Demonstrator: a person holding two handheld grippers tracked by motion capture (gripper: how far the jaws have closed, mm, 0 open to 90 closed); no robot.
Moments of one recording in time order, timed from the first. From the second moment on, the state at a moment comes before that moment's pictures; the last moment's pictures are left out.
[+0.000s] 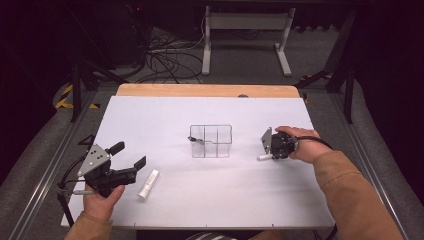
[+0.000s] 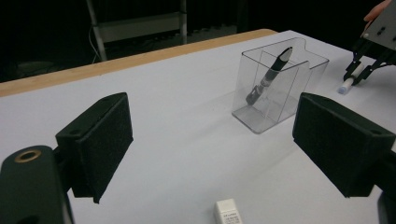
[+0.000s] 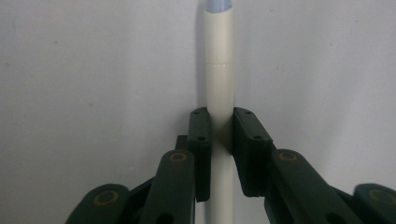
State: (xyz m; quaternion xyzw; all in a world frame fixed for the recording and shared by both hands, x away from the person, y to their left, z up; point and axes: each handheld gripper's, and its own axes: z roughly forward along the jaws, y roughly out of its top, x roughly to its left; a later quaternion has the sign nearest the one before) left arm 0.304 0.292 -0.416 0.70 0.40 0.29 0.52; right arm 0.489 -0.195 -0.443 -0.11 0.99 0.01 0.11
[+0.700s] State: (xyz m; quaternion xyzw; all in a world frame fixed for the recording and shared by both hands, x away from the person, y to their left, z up) left arm 0.304 0.292 -0.416 0.70 0.40 0.29 0.52; right arm 0.476 -0.204 -0.413 -0.10 0.98 0.07 0.14
